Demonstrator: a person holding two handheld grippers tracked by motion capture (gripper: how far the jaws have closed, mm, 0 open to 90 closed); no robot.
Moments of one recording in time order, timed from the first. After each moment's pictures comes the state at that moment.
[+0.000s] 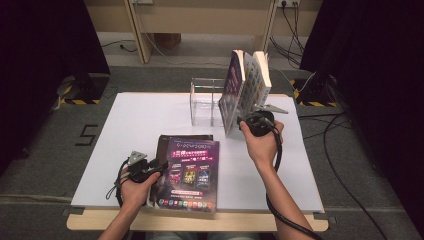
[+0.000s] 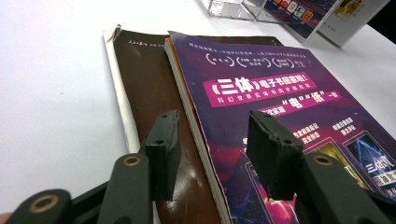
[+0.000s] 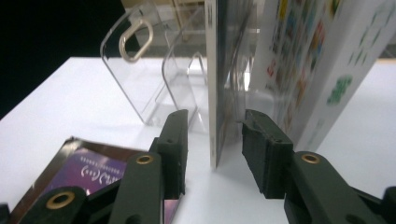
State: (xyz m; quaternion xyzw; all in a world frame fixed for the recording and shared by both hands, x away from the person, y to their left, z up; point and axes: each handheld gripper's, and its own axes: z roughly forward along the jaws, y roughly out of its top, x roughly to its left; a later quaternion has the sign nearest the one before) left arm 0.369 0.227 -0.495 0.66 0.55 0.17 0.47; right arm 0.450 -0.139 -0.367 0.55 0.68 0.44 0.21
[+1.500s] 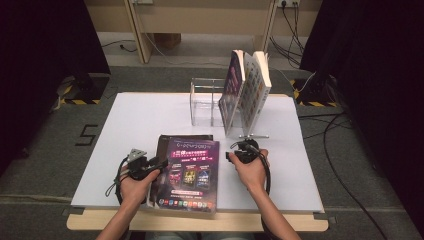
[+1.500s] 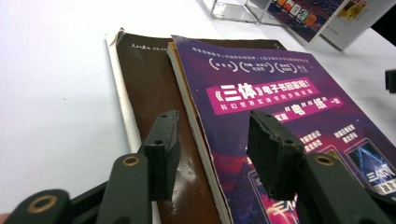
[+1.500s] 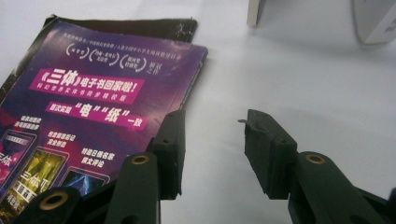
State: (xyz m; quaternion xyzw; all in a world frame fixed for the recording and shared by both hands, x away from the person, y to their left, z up) left arm 0.375 0.229 -0.491 0.66 0.56 0.17 0.47; right arm 0.429 -0.120 -0.460 0.57 0.74 0.36 0.09
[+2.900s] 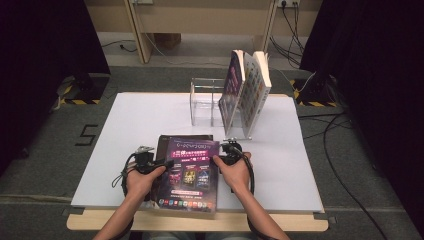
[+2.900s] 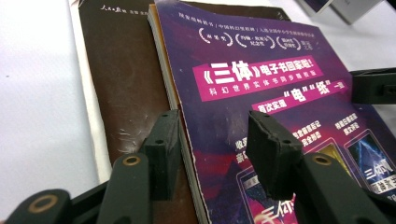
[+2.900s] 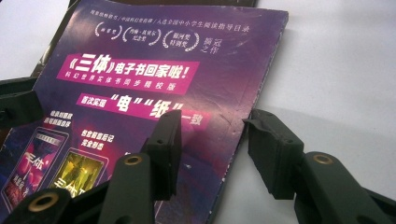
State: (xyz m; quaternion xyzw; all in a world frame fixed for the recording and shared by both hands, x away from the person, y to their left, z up) left arm 0.395 0.215 -0.491 0.69 0.58 0.10 0.42; right arm 0.434 -0.076 -0.481 0.57 0.74 0.36 0.04
